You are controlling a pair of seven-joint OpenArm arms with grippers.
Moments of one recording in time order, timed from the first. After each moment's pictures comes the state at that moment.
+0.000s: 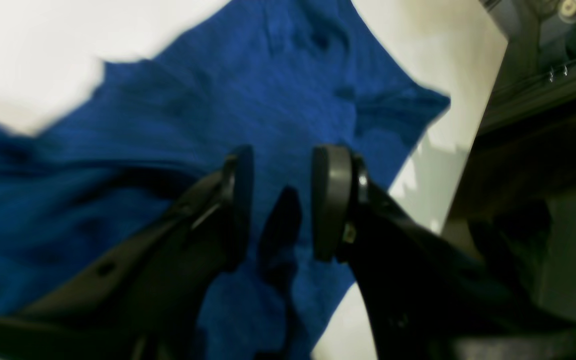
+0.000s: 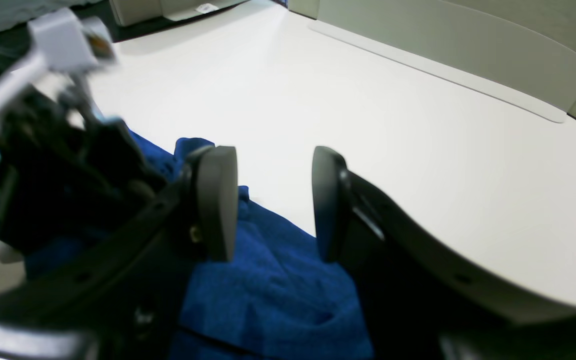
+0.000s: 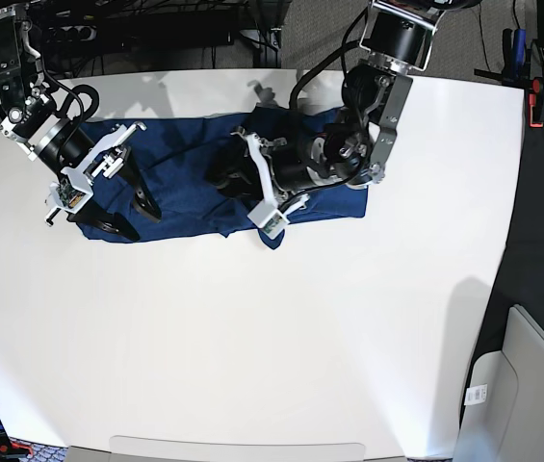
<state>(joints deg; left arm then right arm) -4.0 -1.8 16.7 84.3 -36.7 -33.2 48.1 -15.5 33.3 0.3 104.0 22.5 32.7 0.9</state>
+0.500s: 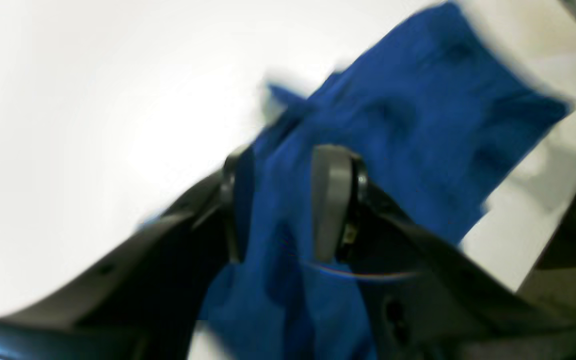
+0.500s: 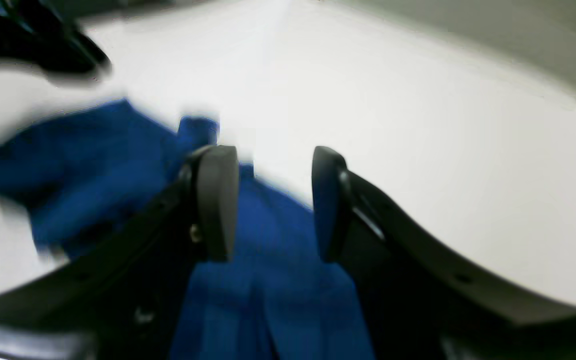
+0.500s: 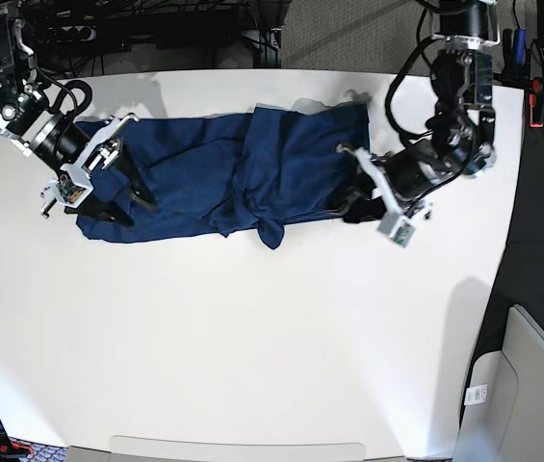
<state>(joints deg) 4.5 -14.1 -3.6 99.4 -37.1 -33.4 49.1 -17.1 35.8 1.8 104.1 22.5 33.1 -6.4</state>
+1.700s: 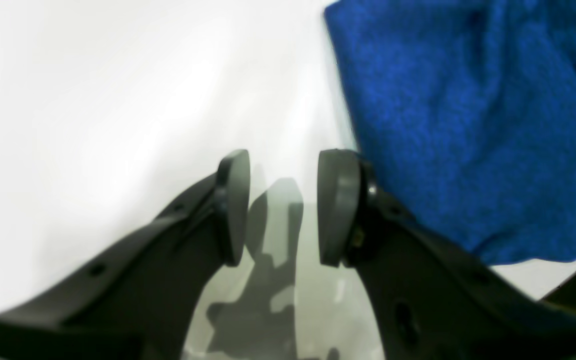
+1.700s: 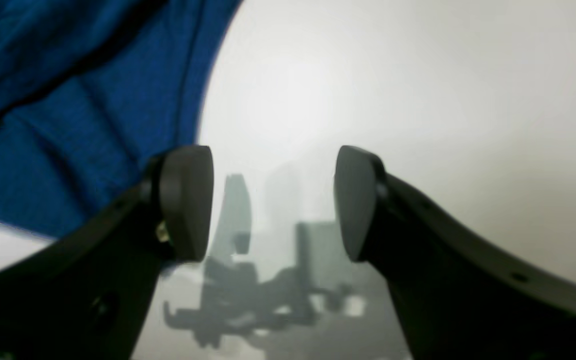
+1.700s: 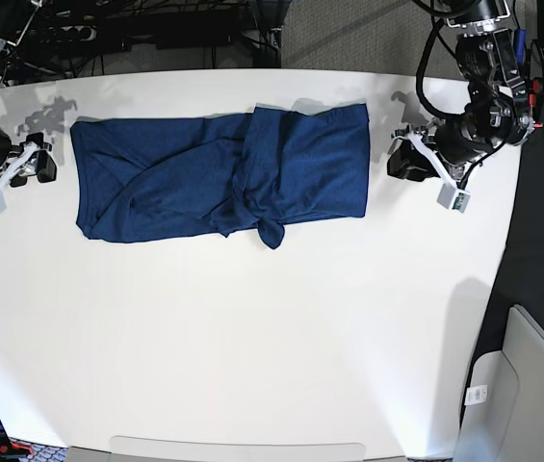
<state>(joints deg) 9.0 -11.8 -21.3 93.9 -37.2 -33.2 62.4 -5.2 25.4 33.6 87.0 38.1 38.8 -66.6</state>
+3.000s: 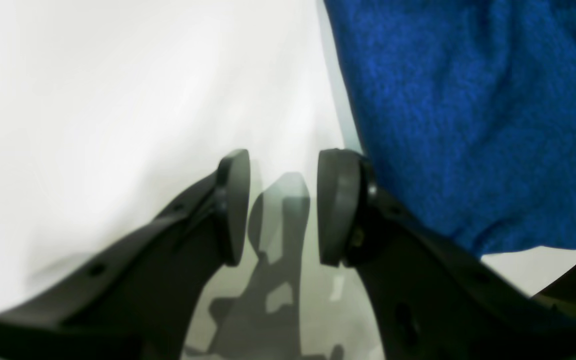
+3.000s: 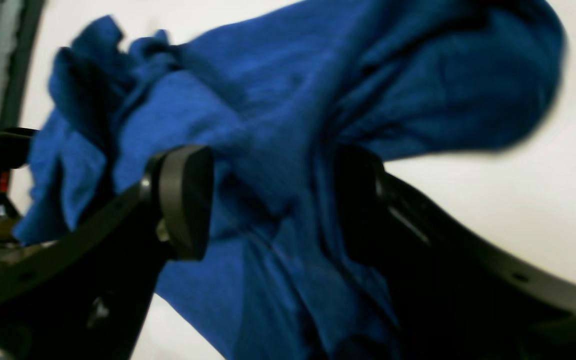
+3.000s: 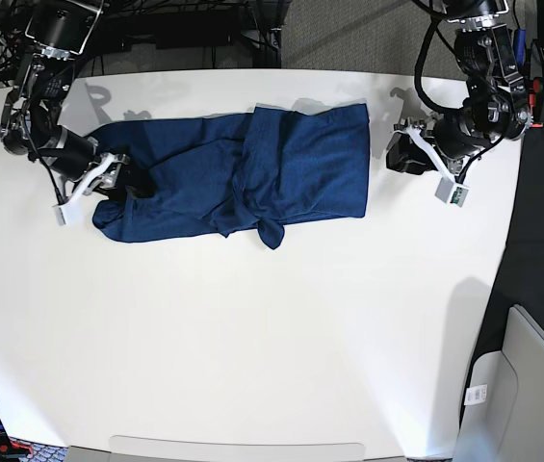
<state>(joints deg) 9.9 -11.8 -21.2 93.8 -37.2 -33.2 62.4 -1.0 11.4 25.9 79.8 49.9 39.2 -64.8</state>
